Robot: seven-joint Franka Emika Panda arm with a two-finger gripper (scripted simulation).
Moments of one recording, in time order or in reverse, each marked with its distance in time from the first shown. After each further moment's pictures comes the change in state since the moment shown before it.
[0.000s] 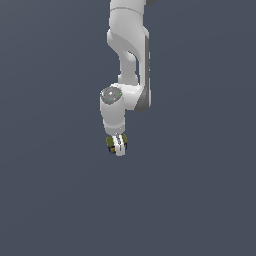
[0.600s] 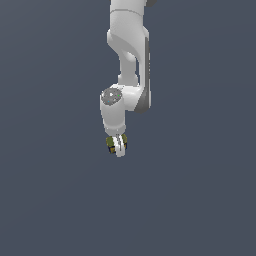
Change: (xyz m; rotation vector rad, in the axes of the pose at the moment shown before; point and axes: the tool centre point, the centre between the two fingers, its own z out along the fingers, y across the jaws) arm 0.000 -0.001 0.004 0.003 0.000 0.000
